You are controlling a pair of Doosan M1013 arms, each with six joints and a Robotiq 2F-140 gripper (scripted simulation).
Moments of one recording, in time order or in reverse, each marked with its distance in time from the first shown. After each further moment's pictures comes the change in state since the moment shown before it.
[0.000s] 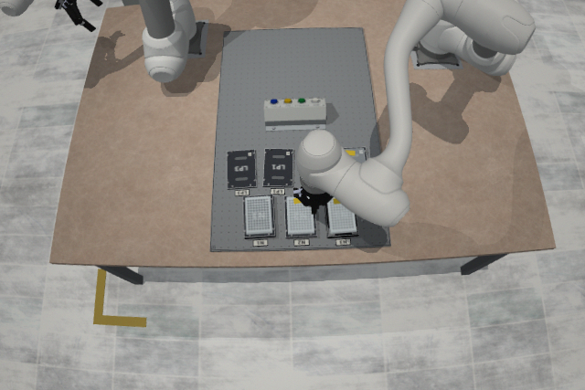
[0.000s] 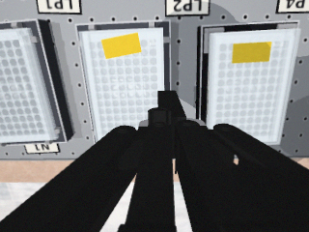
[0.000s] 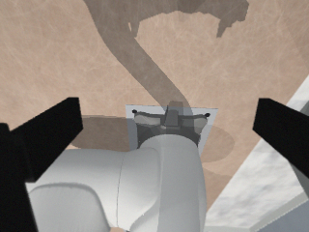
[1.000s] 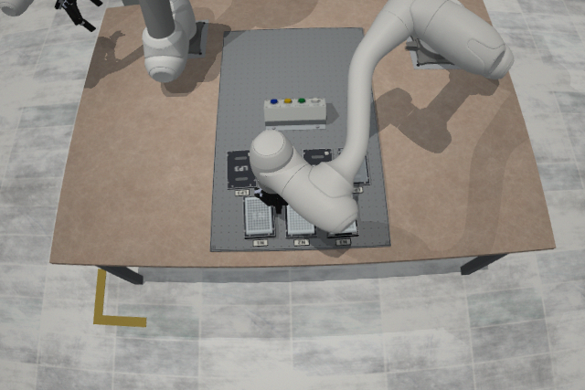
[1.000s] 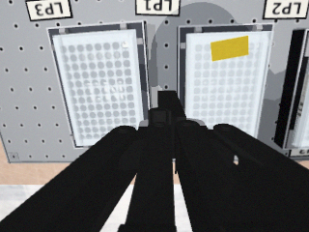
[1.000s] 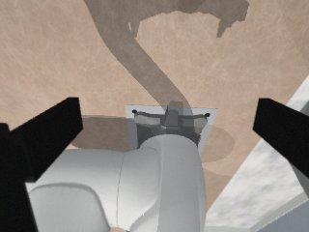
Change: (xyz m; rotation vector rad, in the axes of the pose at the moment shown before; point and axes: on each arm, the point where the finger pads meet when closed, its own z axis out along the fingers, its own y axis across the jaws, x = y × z) left arm 0.004 -0.110 0.001 -0.001 0.001 -0.001; right arm 0.000 0.000 0.000 0.000 0.000 0.000
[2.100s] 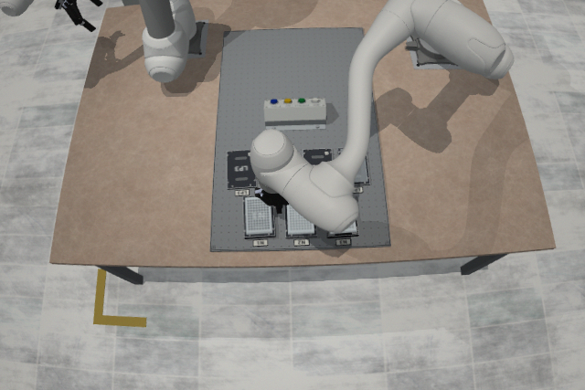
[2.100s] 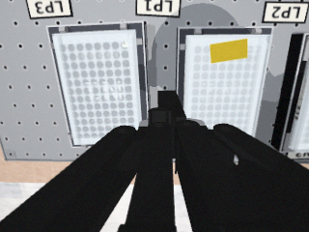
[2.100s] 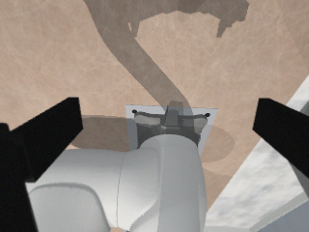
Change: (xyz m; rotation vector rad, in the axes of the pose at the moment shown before) left arm 0.001 0.002 0.000 0.000 0.000 -0.022; right arm 0.000 0.000 0.000 0.000 0.000 0.000
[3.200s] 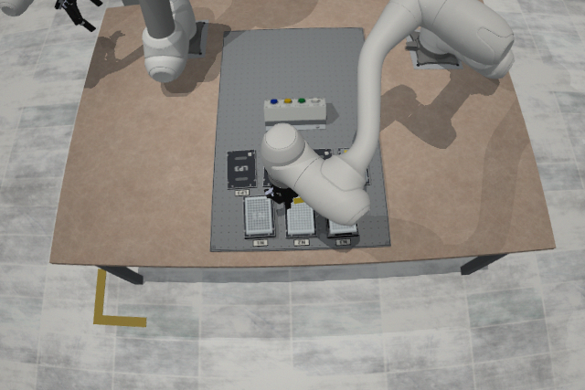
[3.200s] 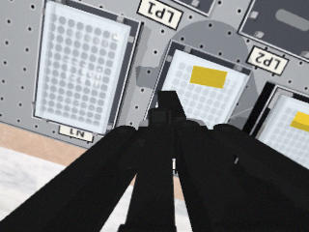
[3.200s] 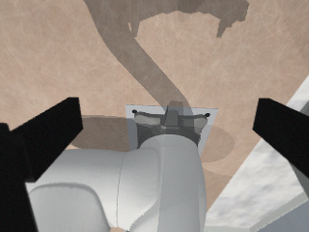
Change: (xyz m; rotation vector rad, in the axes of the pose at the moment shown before) left arm 0.012 0.026 -0.004 0.000 0.001 -0.338; right arm 0.000 0.000 0.000 0.000 0.000 0.000
